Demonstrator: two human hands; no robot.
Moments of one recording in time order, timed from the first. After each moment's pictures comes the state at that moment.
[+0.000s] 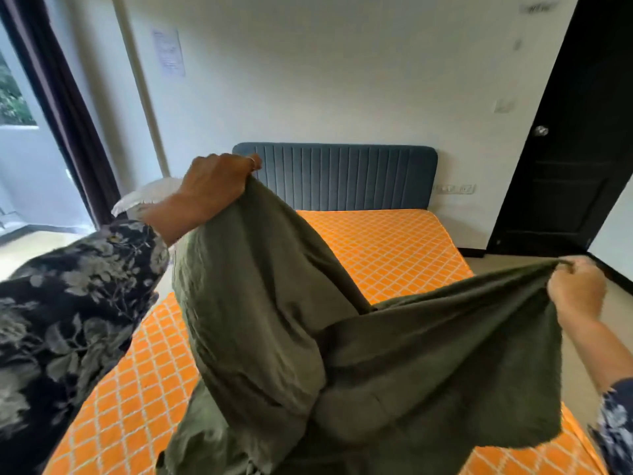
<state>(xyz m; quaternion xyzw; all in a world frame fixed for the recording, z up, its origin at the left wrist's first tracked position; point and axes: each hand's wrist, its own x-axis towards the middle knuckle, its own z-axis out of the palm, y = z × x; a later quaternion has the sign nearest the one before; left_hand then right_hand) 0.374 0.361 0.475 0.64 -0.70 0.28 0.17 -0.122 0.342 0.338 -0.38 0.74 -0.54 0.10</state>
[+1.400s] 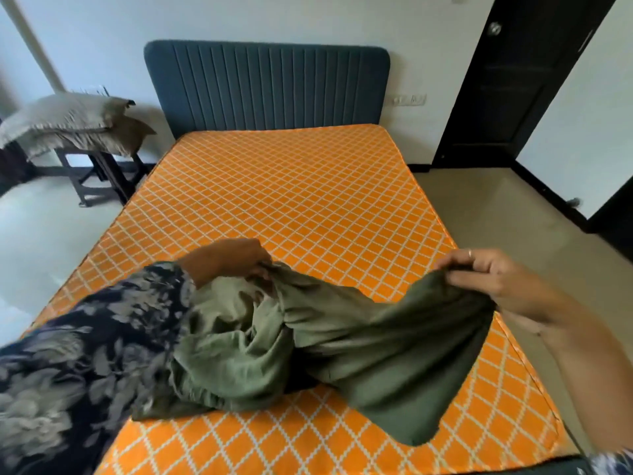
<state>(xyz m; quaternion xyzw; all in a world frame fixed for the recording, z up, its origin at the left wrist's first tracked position) 0.301 0.352 0.258 0.44 -0.88 -0.06 -0.18 -0.063 0.503 0.348 -0.58 0.53 -0.33 0.51</state>
